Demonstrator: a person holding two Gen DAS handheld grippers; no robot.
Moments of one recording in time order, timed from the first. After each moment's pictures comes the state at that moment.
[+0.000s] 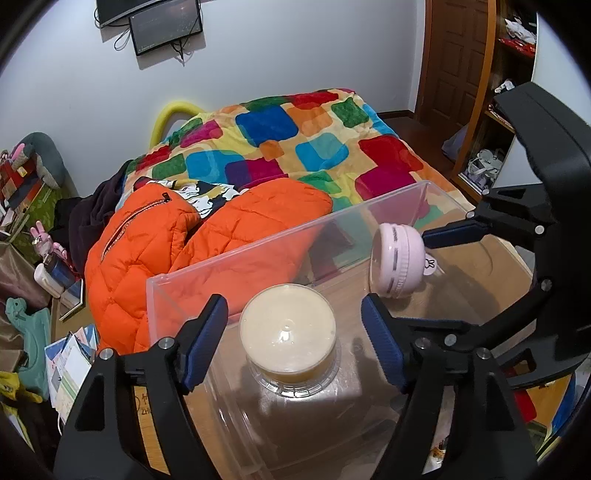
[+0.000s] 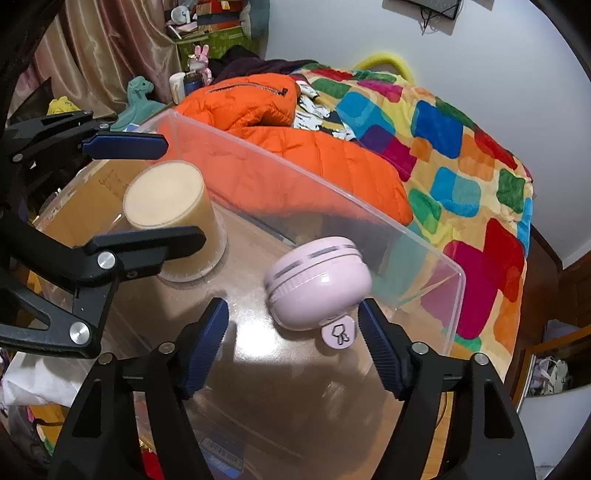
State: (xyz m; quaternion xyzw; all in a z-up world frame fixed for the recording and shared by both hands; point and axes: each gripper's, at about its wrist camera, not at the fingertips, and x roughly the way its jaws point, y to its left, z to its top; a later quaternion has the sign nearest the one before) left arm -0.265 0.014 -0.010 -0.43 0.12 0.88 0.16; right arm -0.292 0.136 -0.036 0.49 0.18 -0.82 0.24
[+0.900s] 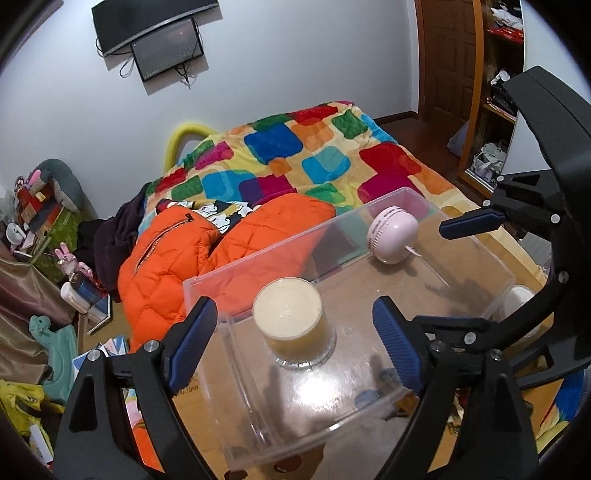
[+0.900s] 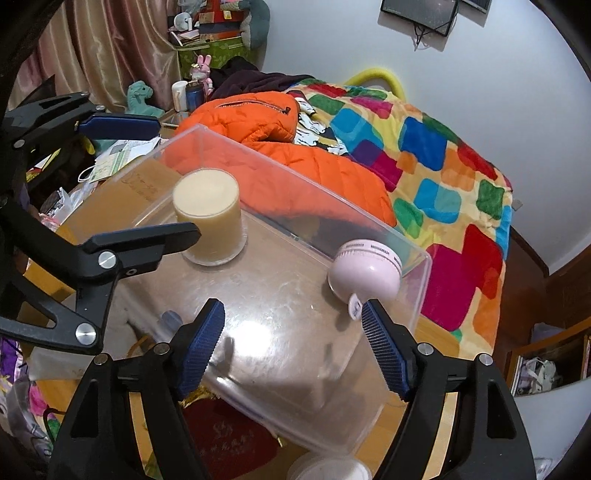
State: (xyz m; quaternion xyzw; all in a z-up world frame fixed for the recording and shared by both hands) left arm -0.221 0.020 0.027 -0.39 0.16 0.89 0.15; right arm -0.248 0.139 0.003 0.47 0.19 -0.83 0.23
